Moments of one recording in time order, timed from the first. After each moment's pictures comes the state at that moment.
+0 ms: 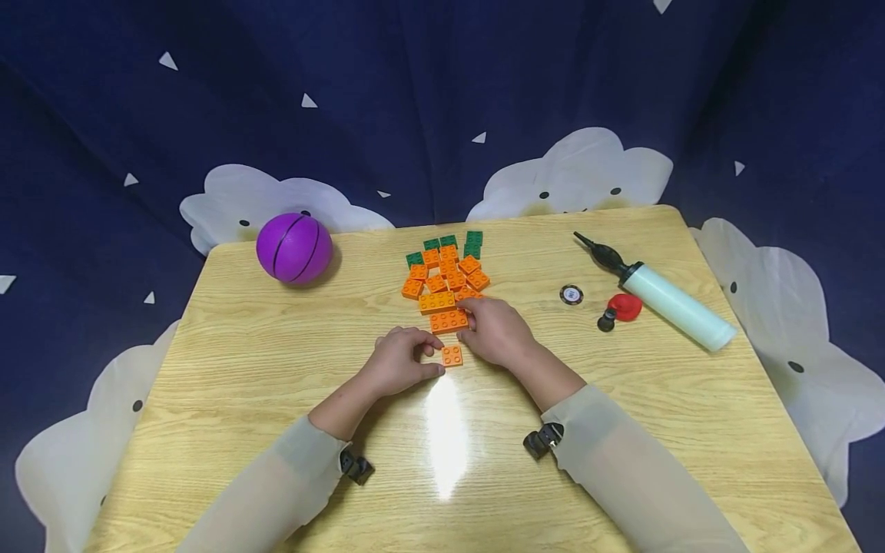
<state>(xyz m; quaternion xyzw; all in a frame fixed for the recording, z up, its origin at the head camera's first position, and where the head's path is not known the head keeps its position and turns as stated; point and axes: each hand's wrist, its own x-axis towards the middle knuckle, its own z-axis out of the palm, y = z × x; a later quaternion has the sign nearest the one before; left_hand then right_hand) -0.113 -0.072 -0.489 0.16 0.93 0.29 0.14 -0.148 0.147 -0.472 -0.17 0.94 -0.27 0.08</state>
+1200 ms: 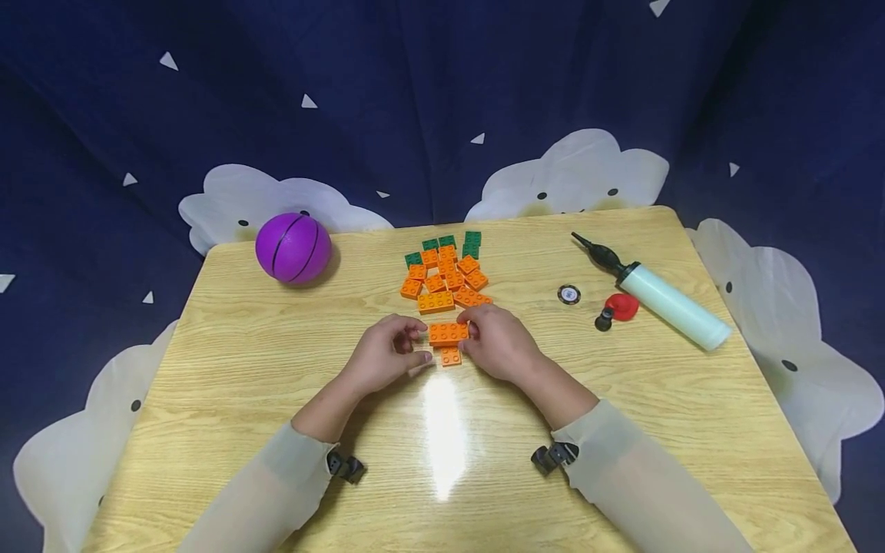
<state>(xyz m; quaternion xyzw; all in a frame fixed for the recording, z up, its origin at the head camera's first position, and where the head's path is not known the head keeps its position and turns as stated) -0.112 -0.091 -0.478 0.15 0.89 0.43 0.09 -0.120 0.153 -0.458 -0.19 0.94 -0.29 0.06</state>
